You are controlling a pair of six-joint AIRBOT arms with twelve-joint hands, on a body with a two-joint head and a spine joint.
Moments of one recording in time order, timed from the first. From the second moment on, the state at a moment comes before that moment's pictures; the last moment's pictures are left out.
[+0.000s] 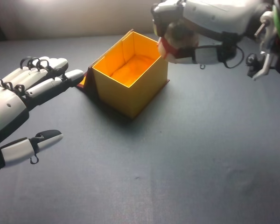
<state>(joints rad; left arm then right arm) 1.04 -0.91 1.08 -0.09 -1.28 0.70 -0.29 -1.22 1.31 -0.13 0.52 -0.96</state>
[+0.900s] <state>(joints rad) 1.04 -0.96 1.12 -0.11 -1.29 0.67 -0.21 -1.48 1.56 -0.13 0.36 -0.92</state>
